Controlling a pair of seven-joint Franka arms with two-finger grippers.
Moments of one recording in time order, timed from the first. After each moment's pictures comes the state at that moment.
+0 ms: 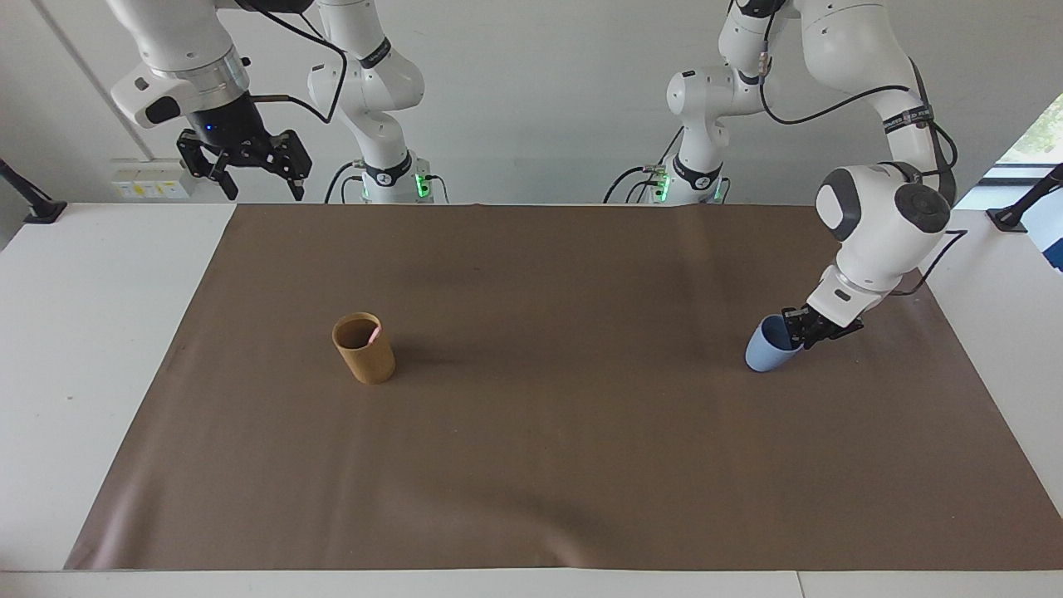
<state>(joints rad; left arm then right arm) 0.04 0.18 -0.04 -1.96 -0.01 2.15 0.14 0.07 -0.07 -0.08 -1.57 -0.02 1.49 0.00</state>
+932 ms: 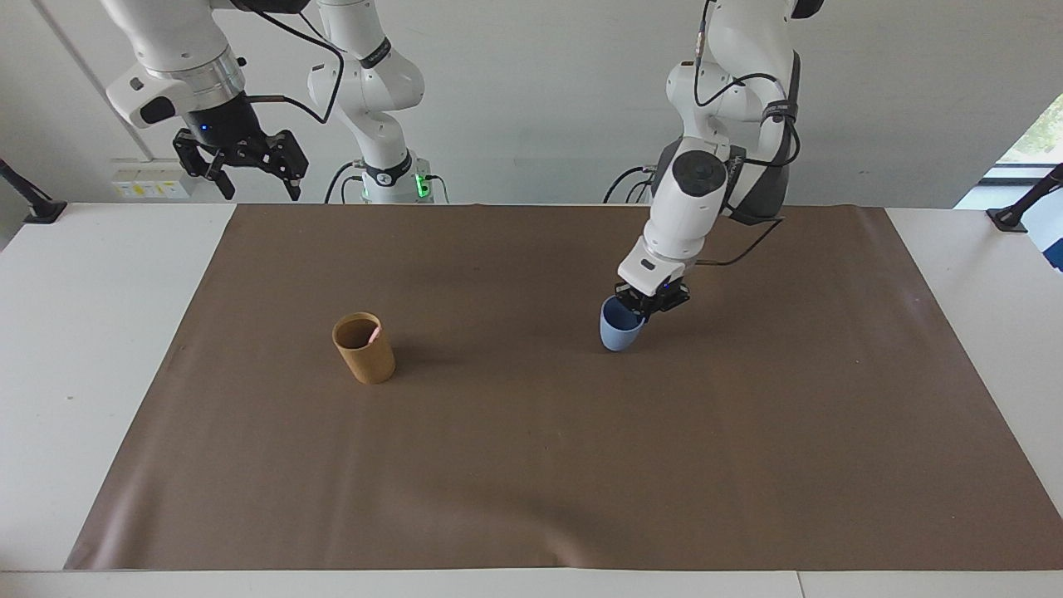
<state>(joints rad) -0.47 0.16 -0.07 -1.96 -0.02 2.15 -0.48 0.07 -0.07 -0.09 -1.57 -0.02 1.49 0.00</state>
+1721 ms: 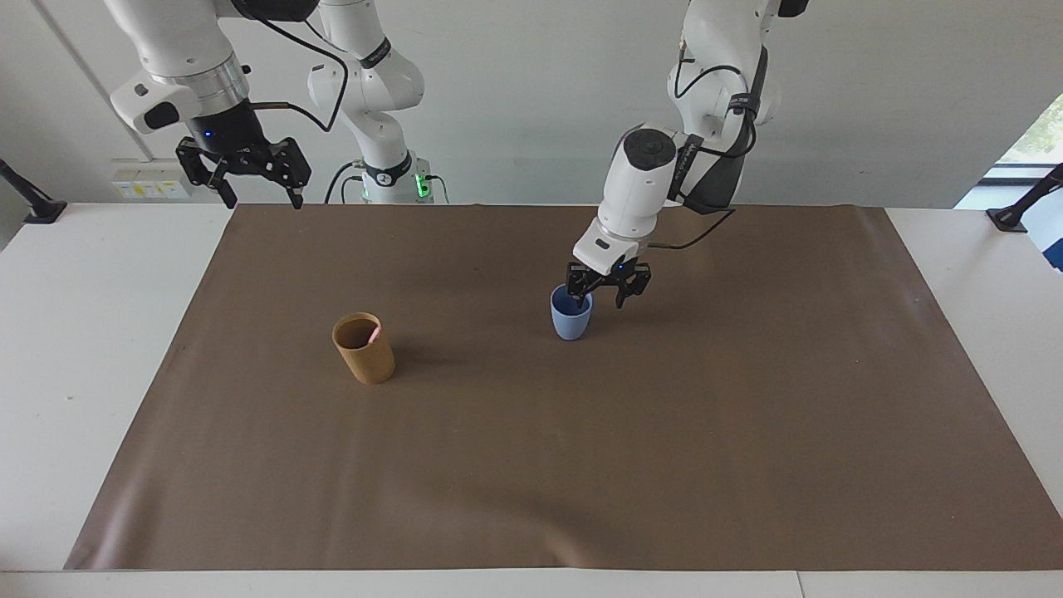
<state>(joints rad) -0.53 0.13 -0.05 -1.96 -0.06 2.18 -0.53 0.07 -0.07 -0.09 -1.60 -0.02 1.55 0.00</state>
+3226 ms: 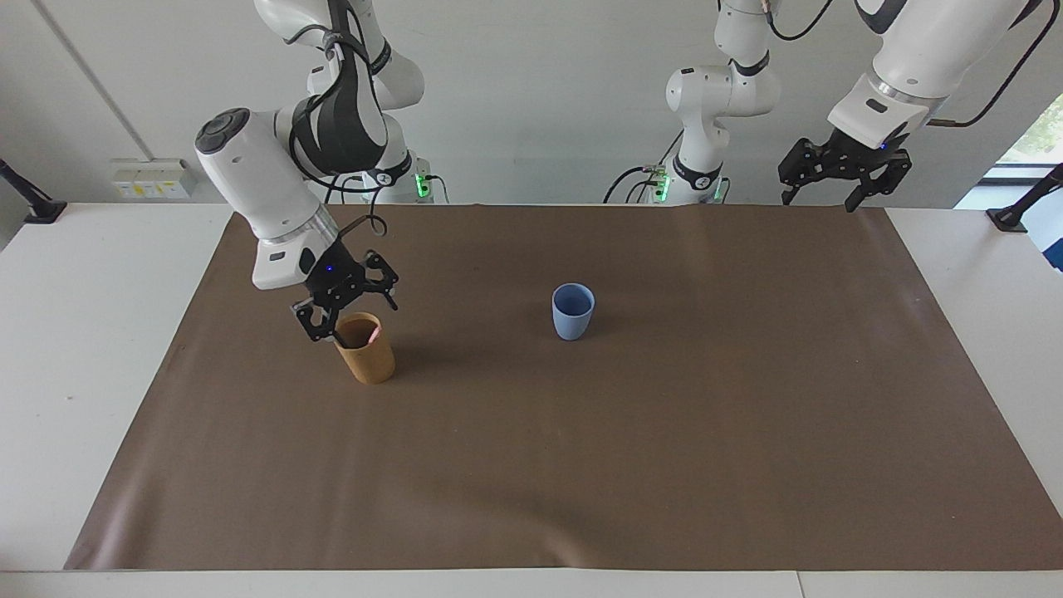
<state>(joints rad) -0.08 -0.05 -0.03 -1.55 -0.03 1.43 0.08 0.17 0.13 -0.08 -1.86 0.33 2.18 -0.80</state>
